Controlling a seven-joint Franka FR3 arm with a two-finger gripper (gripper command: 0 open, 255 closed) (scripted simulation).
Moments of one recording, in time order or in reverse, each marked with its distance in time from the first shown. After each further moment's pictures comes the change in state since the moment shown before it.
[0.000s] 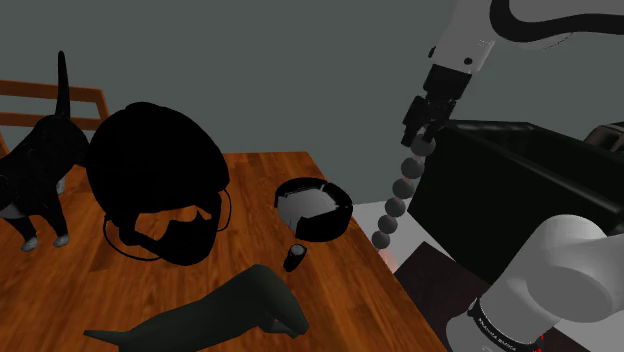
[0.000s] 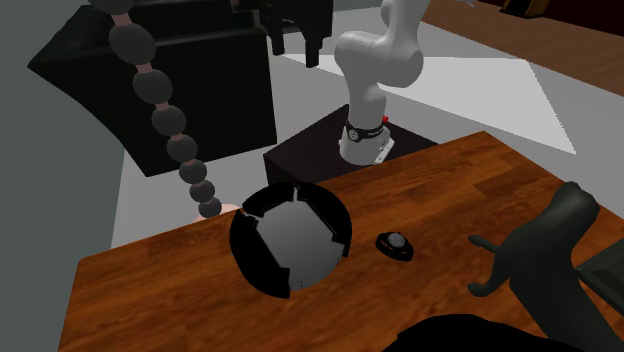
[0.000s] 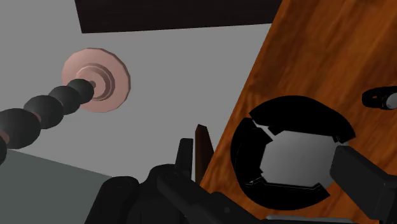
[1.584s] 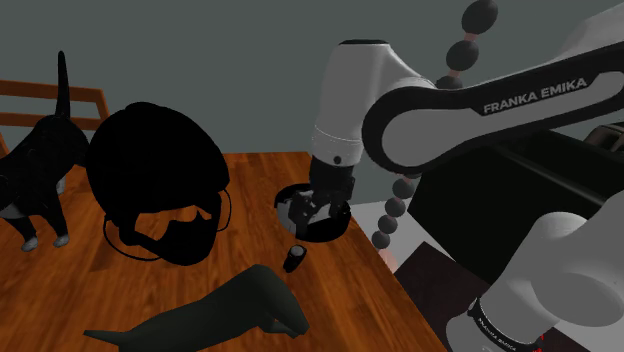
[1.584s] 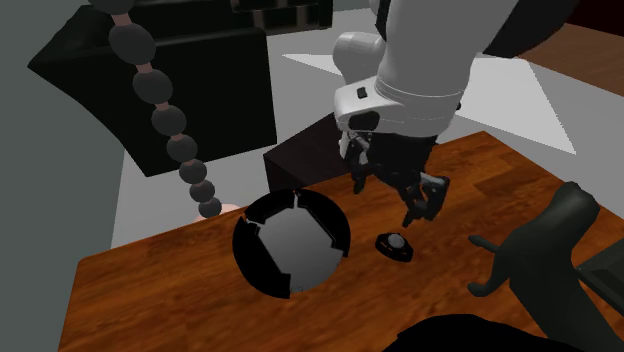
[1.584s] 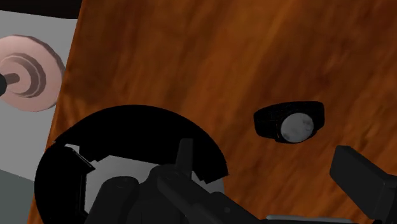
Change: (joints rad) arm 0.117 0.456 0.450 -0.008 0.081 0.462 0.417
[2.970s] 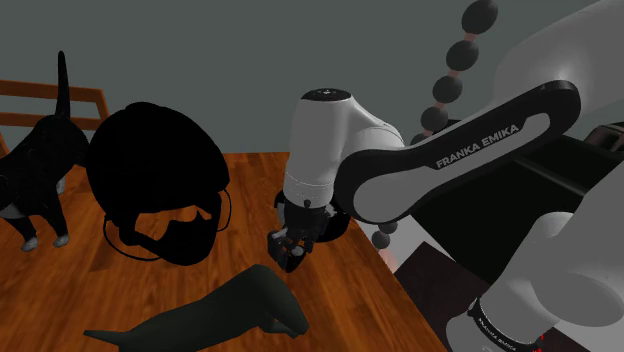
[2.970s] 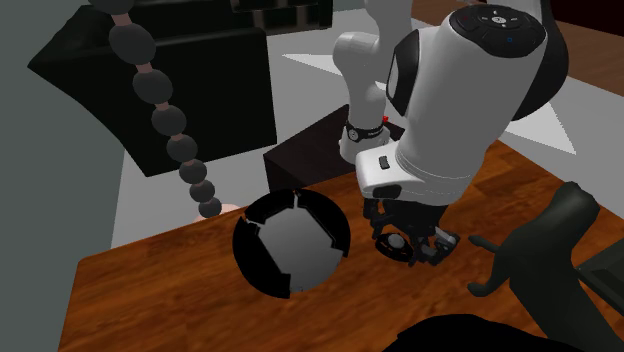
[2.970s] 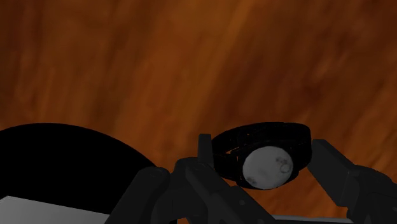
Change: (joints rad) arm 0.004 0.206 0.090 0.009 -0.098 0.176 0.140
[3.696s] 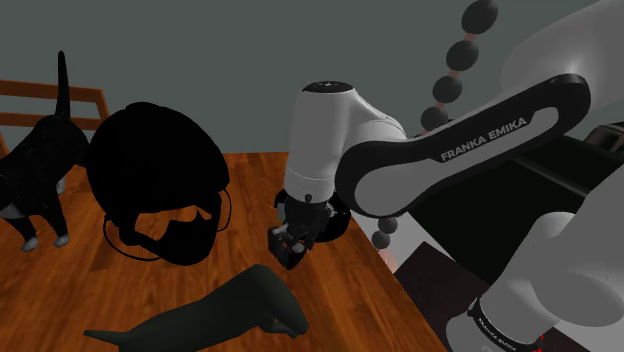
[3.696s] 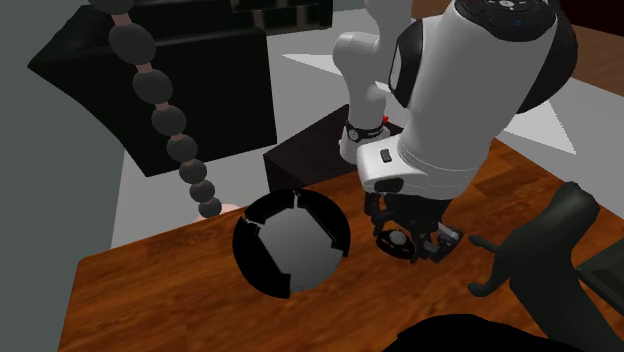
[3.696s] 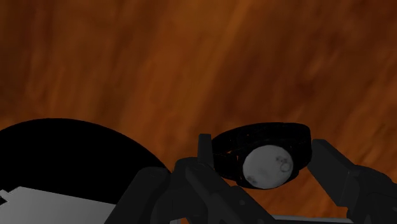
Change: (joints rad) arm 0.001 -0.019 -0.003 0.012 0.011 -0.029 -0.008
